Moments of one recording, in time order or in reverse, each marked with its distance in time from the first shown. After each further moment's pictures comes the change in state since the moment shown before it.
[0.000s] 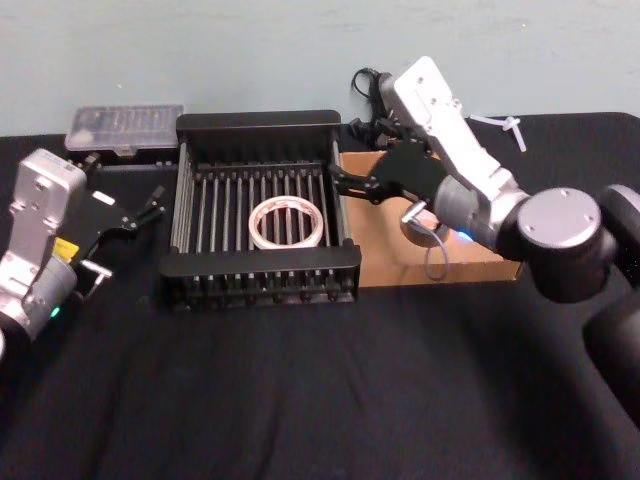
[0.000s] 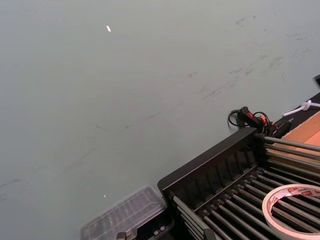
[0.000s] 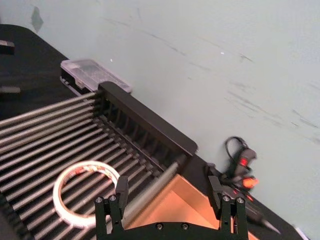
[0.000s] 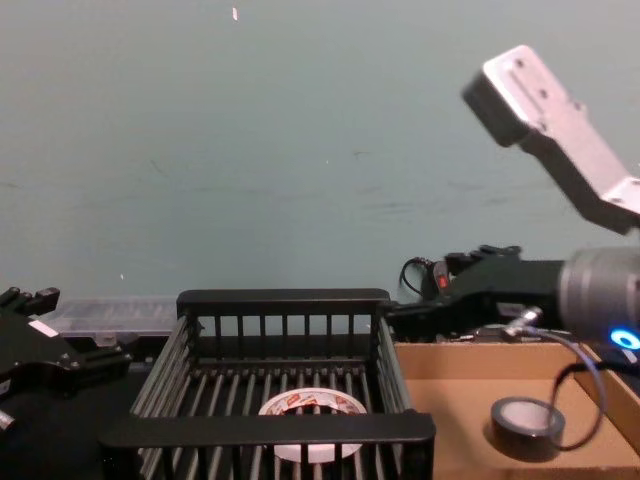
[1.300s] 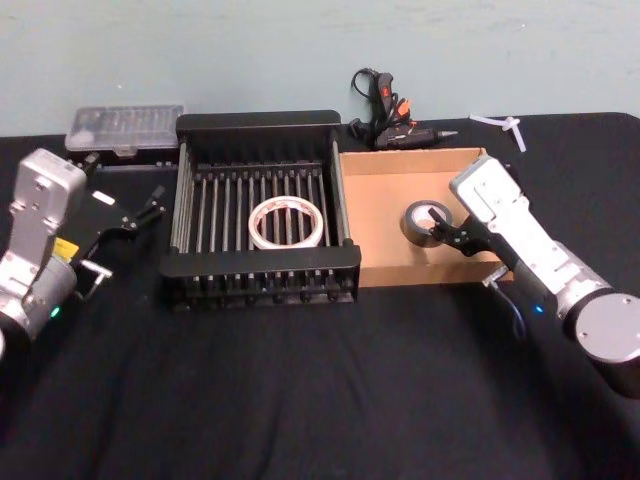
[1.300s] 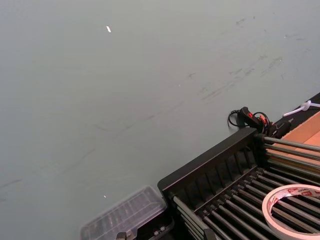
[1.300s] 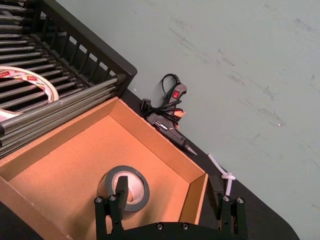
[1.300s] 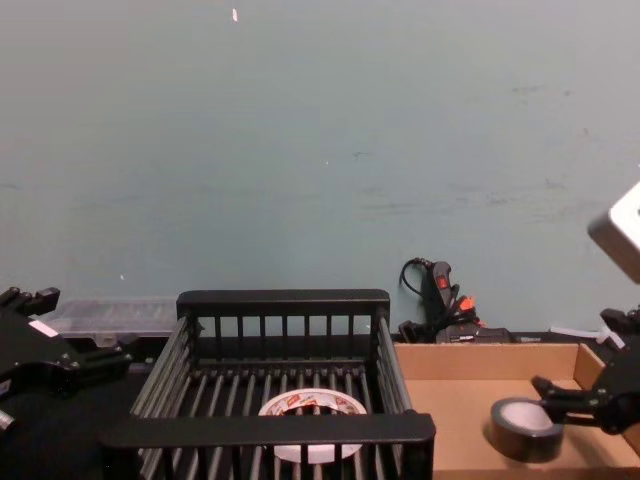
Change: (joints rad) left arm 0.000 0.000 0.000 0.000 0.000 0.000 0.000; right arm -0.261 0.077 0.112 -0.116 -0.246 -0.103 -0.203
